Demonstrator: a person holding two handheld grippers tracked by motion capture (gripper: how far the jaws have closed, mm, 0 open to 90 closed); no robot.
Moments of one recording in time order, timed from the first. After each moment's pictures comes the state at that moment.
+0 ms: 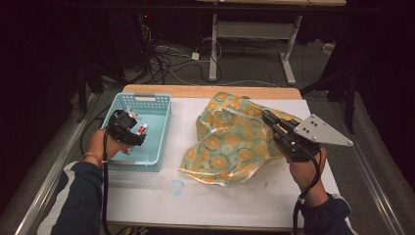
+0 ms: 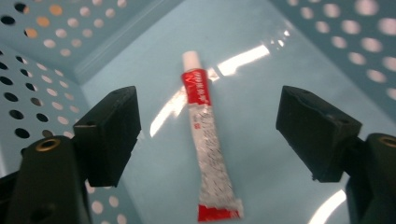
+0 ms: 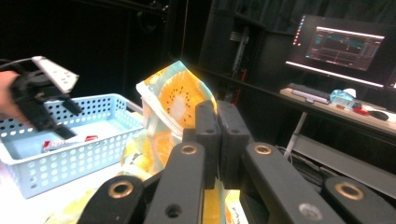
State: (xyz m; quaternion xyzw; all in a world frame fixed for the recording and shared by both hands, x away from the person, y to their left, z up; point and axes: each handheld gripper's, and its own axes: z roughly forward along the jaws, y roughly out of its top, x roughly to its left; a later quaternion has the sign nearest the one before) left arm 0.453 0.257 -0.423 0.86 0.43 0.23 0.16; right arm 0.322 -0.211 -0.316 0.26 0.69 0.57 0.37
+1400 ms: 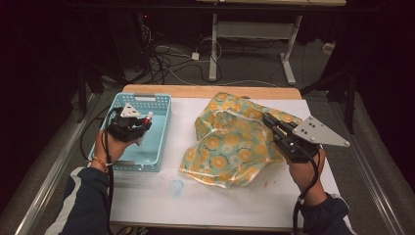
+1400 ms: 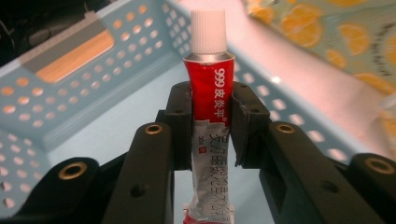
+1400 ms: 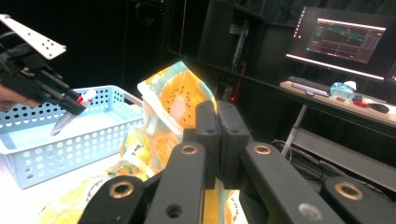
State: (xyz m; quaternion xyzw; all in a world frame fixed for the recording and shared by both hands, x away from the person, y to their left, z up) left arm 0.418 0.240 -0.397 0.84 0.36 0.23 0.33; right arm 0.326 -0.214 -0.325 0.27 0.69 0.56 0.37
